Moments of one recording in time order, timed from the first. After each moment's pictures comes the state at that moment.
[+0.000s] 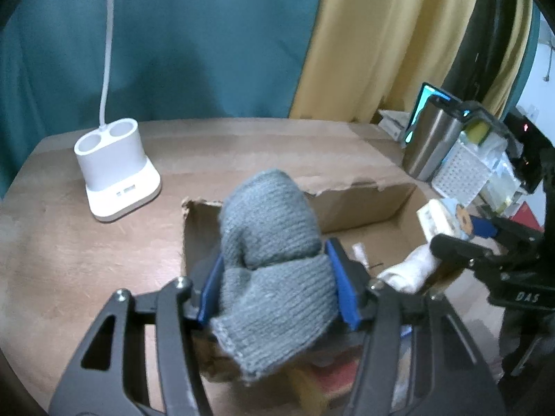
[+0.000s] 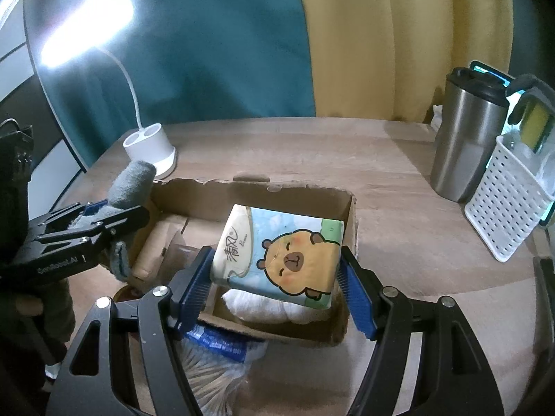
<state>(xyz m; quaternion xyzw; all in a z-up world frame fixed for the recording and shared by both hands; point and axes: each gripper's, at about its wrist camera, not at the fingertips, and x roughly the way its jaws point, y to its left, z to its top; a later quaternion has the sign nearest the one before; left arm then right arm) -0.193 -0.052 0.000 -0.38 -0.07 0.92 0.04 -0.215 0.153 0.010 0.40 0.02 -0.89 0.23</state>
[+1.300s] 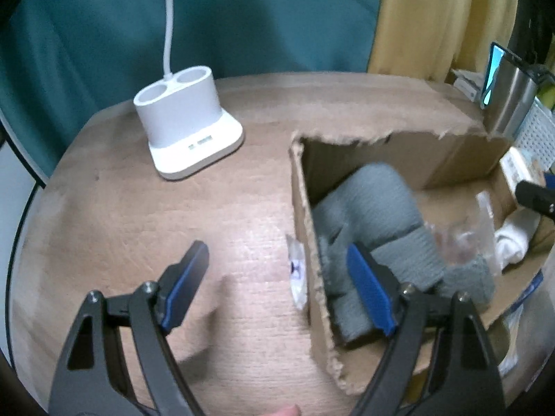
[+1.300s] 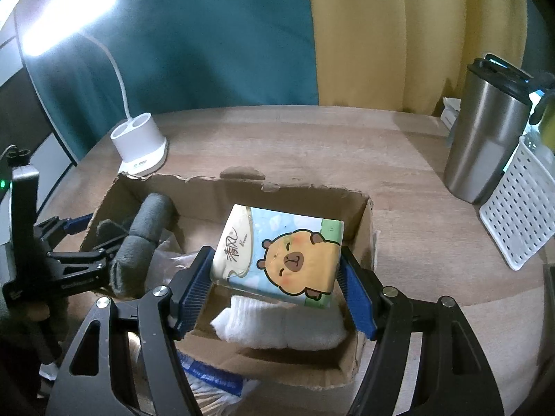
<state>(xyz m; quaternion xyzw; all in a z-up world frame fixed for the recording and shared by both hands) -0.193 -0.094 -0.048 -0.44 -0.02 0.89 -0.08 -0.239 0.142 -0.010 0.42 0.03 -0.88 0.22</state>
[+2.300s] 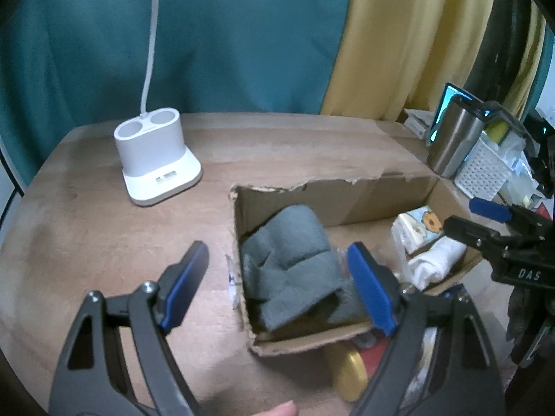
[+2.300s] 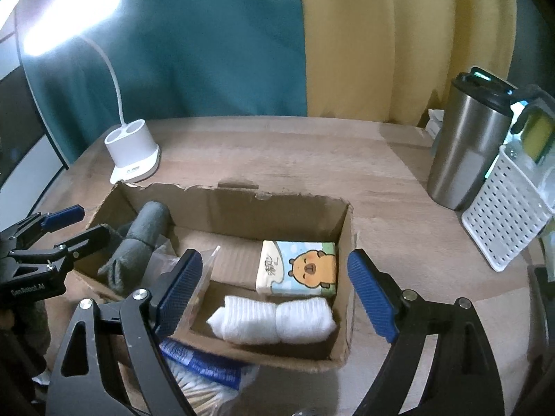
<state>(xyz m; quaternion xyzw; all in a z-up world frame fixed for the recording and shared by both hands) -0.170 -0.075 -0.004 -0.38 -0.07 0.92 -0.01 -0.227 0.144 0.000 0.40 0.04 -0.90 0.20</state>
